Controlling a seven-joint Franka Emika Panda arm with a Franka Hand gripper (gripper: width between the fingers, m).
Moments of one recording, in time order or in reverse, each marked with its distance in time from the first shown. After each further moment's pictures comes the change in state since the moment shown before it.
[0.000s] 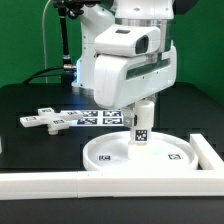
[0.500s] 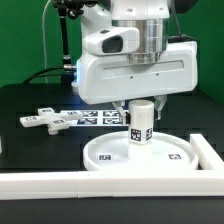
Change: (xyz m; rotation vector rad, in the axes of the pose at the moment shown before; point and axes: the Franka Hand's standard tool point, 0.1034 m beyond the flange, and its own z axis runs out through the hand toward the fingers) arm 0.000 -0.002 0.001 0.043 0.029 0.624
